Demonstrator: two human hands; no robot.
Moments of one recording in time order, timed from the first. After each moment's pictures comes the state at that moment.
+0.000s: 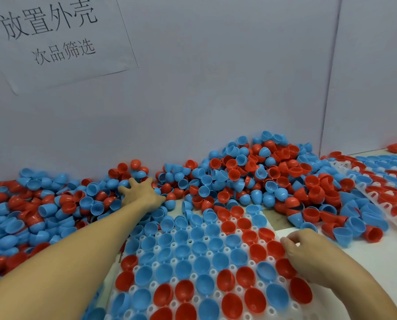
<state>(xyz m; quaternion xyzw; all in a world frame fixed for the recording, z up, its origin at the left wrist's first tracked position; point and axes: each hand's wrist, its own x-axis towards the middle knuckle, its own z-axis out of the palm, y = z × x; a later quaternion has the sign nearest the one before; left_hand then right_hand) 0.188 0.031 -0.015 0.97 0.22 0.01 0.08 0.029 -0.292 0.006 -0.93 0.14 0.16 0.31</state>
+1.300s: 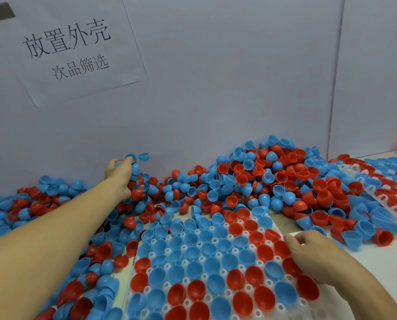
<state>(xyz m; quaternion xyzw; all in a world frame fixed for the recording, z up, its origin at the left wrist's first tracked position) 0.184 0.080 0.058 0.67 0.27 0.20 0.66 0.034 -0.290 0.003 -0.92 0.14 0.13 0.34</state>
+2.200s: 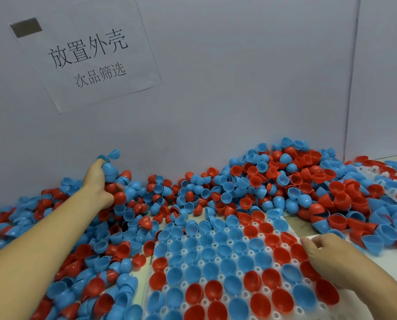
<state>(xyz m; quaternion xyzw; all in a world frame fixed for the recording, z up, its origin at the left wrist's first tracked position) 0.128 0.128 0.090 0.54 0.27 0.20 0.77 0.037 -0.290 0.000 -0.92 0.15 0.15 0.32</state>
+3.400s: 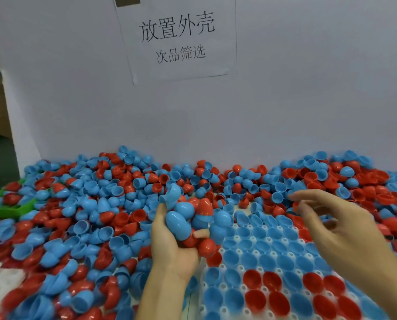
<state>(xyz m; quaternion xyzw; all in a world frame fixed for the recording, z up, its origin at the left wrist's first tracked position) -0.026 0.050 0.024 0.25 0.09 0.10 0.96 -0.004 -0.183 0.061 -0.86 -0.19 -0.19 0.43</state>
